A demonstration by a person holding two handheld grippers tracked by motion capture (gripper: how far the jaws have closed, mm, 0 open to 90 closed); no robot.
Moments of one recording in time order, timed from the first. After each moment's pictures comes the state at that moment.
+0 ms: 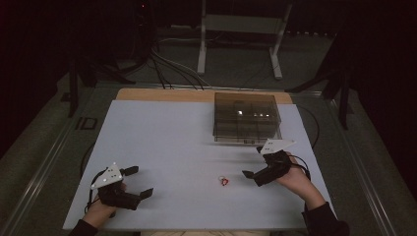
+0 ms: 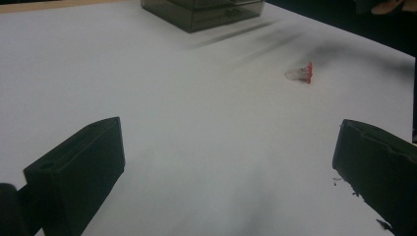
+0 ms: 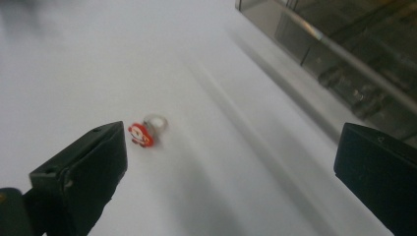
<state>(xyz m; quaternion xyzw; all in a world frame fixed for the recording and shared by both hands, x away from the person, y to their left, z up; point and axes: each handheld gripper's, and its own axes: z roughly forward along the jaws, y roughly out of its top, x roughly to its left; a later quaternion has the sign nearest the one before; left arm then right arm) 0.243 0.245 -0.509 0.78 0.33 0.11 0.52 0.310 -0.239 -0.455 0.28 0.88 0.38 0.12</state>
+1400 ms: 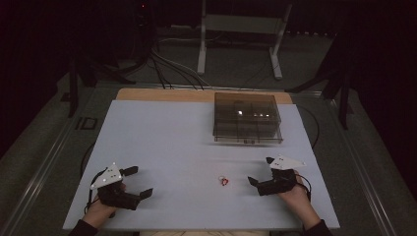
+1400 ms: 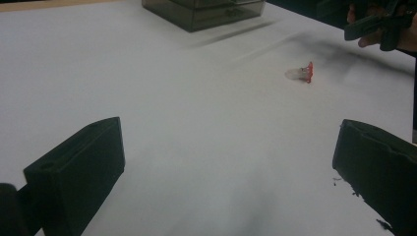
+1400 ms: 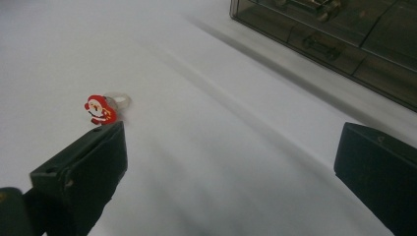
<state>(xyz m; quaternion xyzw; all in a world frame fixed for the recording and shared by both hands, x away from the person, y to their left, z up) 0.243 0.245 -0.509 0.78 0.33 0.11 0.53 0.280 -0.262 -0.502 0.35 0.82 0.42 0.18</state>
